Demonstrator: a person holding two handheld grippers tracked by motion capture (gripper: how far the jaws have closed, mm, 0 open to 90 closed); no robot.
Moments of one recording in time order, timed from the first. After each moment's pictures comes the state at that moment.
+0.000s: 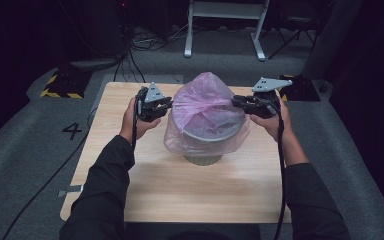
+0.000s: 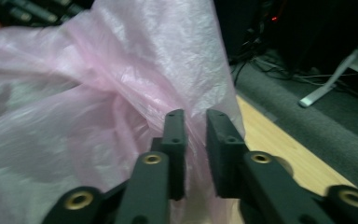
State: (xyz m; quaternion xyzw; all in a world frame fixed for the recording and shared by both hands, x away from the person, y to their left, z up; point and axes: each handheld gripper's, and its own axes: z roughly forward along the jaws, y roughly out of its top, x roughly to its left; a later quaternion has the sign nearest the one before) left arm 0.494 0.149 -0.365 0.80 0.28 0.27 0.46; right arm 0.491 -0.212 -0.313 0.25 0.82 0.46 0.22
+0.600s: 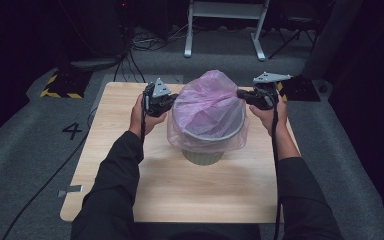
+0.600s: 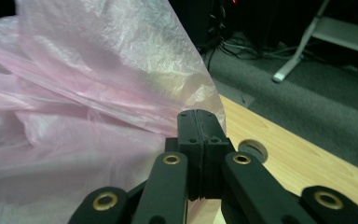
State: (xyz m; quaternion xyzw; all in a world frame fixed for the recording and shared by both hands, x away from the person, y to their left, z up) left arm 0.514 0.131 -0.369 0.79 0.29 0.27 0.46; right arm 0.532 -0.221 -0.333 0.35 0.79 0.45 0.23
